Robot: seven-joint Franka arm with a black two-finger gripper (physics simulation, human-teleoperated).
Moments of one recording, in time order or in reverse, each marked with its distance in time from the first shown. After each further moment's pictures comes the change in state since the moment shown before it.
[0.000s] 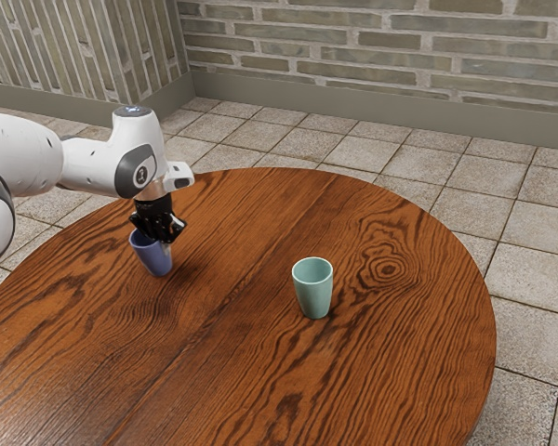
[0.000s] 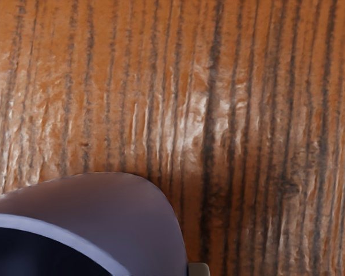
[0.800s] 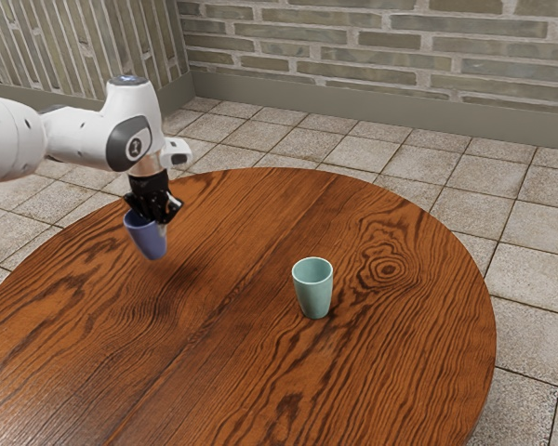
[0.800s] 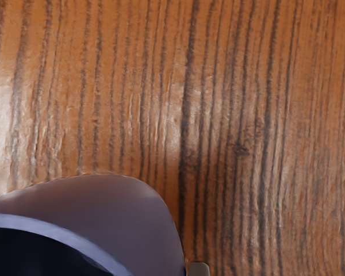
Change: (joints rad) arm -0.034 -0.130 -0.001 -0.011 0.013 -0.134 -0.028
